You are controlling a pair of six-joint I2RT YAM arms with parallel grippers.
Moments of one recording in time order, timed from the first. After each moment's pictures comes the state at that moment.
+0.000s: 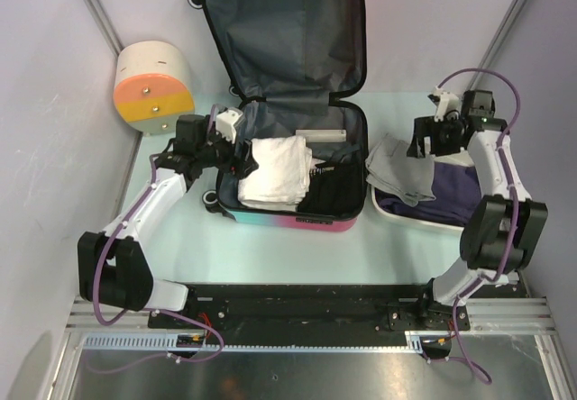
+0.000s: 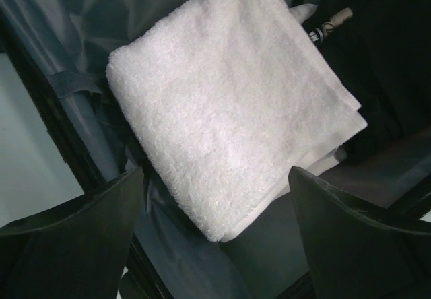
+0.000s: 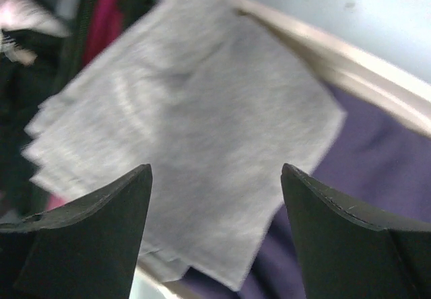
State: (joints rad) left arm -0.19 1.38 1.08 -0.32 0.48 0.17; right arm -0.19 1.69 1.48 -0.75 -0.43 -0.28
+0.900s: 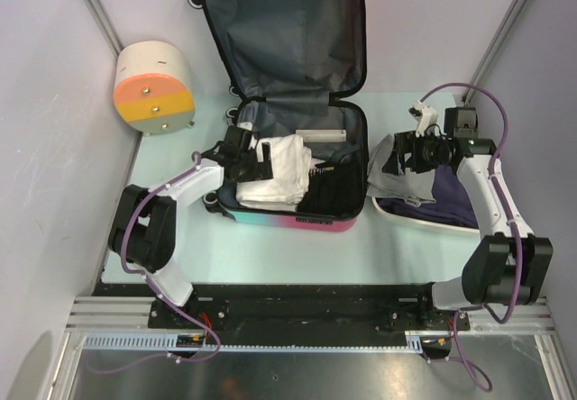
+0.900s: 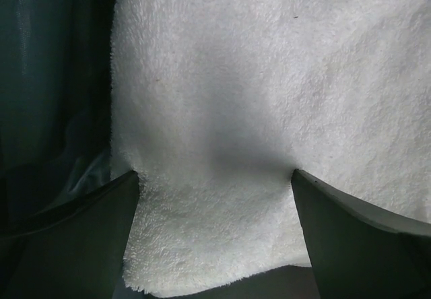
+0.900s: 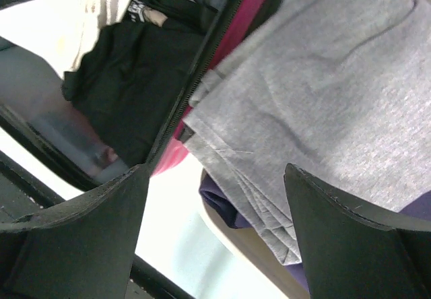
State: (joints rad) left arm -0.39 1.68 1.12 -0.32 -0.06 -0.41; right arm -0.05 1.43 1.24 -0.73 -0.58 -0.17
